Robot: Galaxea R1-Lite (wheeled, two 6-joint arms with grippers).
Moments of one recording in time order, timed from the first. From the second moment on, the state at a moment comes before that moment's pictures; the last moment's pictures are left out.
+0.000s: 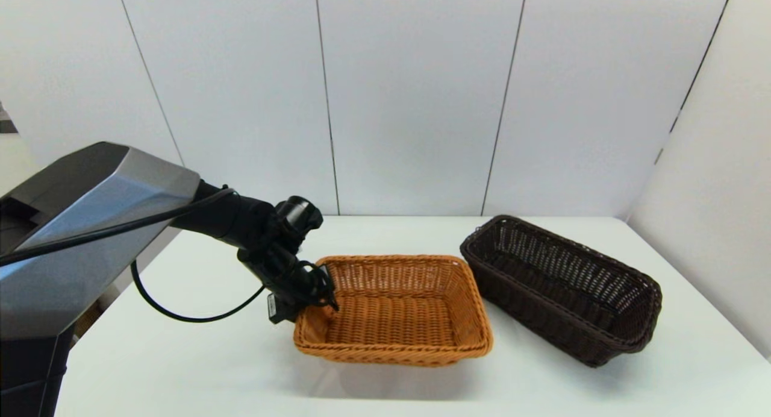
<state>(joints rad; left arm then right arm) -0.39 2.24 -1.41 0.46 -0.26 -0.80 0.00 0.00 0.00 0.01 0.00 -0.01</state>
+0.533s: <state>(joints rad) -0.35 1.98 -1.41 0.50 -0.26 -0.80 0.00 0.00 0.00 0.01 0.00 -0.01</state>
